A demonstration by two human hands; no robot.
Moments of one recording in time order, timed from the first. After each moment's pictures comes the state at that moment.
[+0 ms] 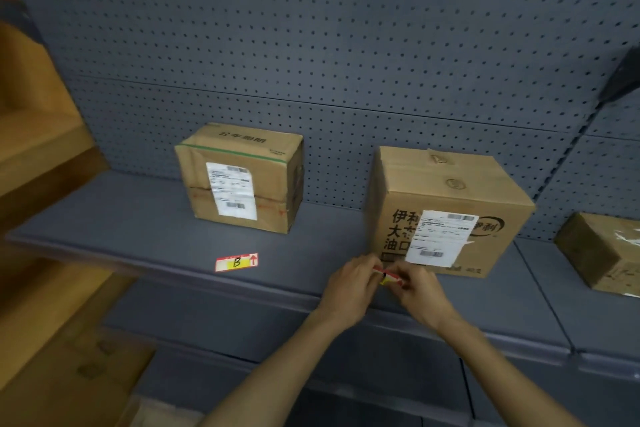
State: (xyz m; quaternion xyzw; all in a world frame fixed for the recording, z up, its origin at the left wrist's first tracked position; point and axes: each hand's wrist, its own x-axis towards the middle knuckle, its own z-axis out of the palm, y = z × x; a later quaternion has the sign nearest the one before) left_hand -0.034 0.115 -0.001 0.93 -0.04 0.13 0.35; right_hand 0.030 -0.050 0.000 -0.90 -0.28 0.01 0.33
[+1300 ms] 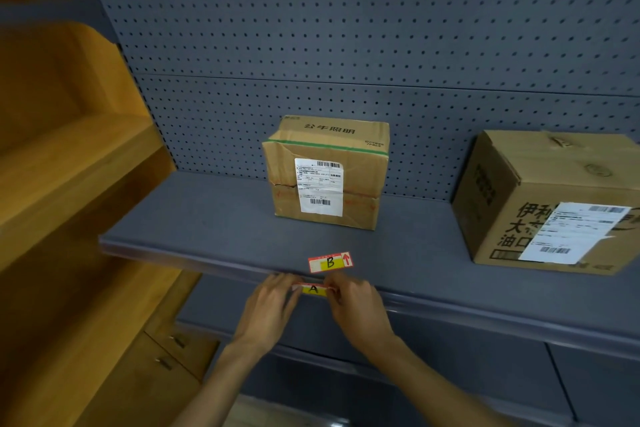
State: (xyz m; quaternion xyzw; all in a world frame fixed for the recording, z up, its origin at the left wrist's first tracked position) left_hand -0.173 0.404 -0.057 0.95 0.08 0.18 0.23; right_hand -0.090 0.227 -0.040 -0.89 -0.34 -0.02 0.31
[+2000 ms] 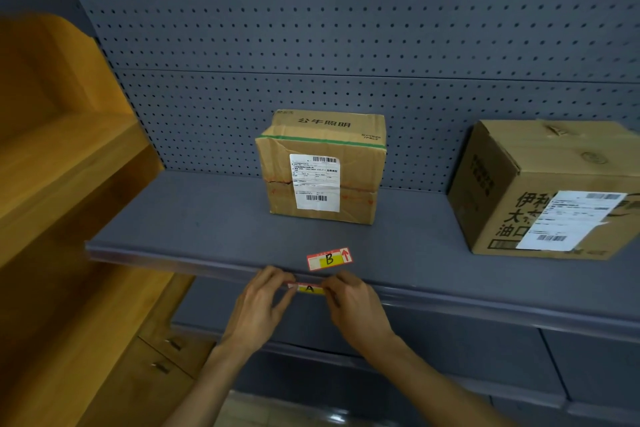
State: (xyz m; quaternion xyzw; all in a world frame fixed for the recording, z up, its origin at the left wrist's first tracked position) left_hand -0.174 0.428 -0.063 0.94 0.02 0.21 0.27; right_hand -0.097 0.233 -0.044 -0.88 -0.36 -0.05 0.30
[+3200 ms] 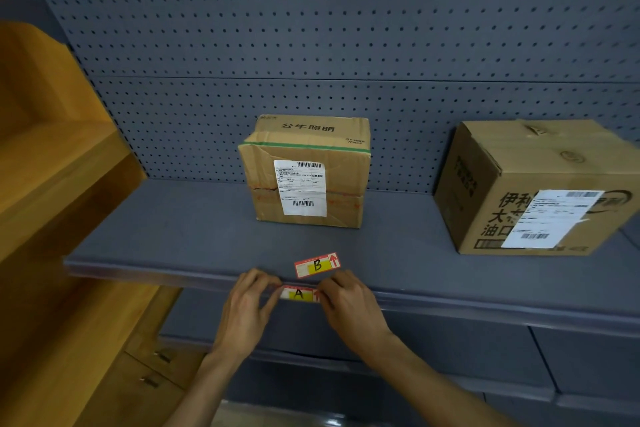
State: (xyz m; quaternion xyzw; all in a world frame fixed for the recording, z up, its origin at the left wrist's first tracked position) left_hand -0.162 0.430 -0.066 0.94 0.05 0.23 0.26; right_hand -0.086 0.224 -0.042 -0.88 -0.38 -0.10 0.26
